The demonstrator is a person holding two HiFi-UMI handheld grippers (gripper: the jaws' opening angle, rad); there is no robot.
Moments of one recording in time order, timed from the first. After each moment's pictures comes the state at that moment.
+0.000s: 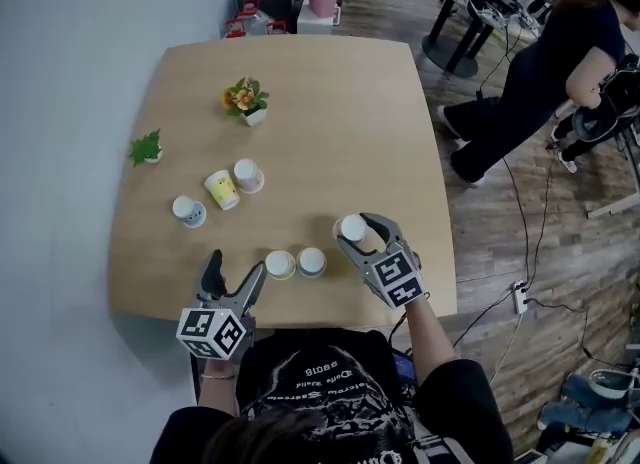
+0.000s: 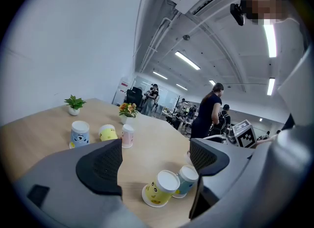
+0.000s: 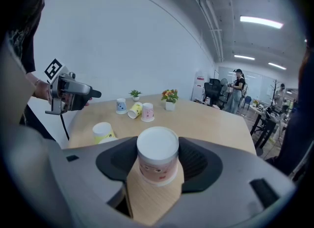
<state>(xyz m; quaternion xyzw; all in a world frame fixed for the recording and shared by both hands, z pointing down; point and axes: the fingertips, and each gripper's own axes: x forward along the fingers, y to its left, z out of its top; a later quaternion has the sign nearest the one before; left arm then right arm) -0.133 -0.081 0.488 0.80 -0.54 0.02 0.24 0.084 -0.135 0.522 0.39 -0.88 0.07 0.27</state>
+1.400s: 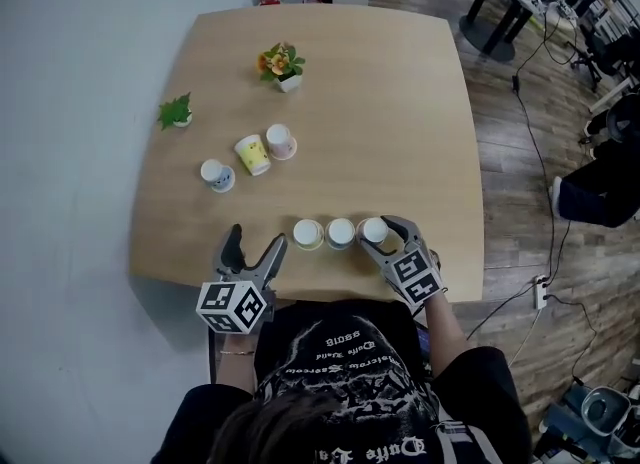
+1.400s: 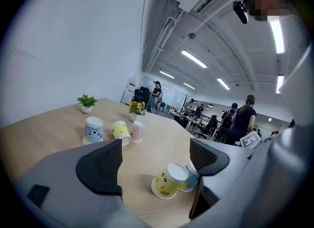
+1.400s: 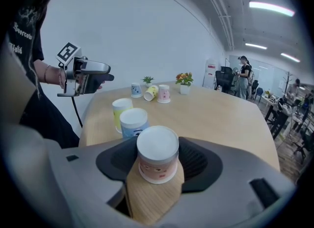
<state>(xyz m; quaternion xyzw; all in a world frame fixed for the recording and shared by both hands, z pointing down) -0.153 -0.069 0.506 0.77 -0.58 0.03 0.25 0.070 -0.081 0.590 0.32 -0.88 0.11 0.32</state>
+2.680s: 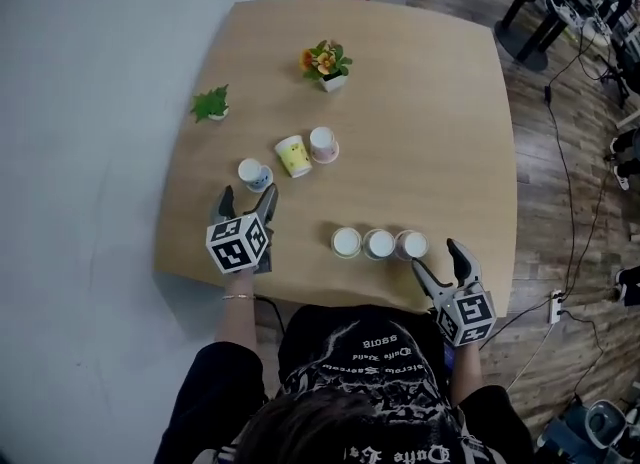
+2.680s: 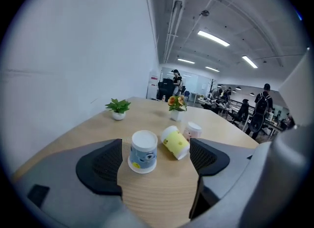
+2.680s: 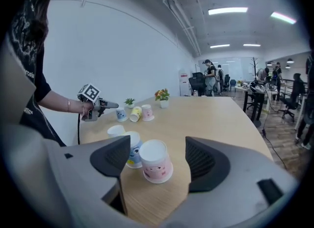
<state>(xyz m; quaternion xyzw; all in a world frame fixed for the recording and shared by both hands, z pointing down) -0.287 -0.169 0.555 0.67 -0.69 0.13 0.25 0.101 -0.071 0.536 0.44 -0.86 0.18 0.19</state>
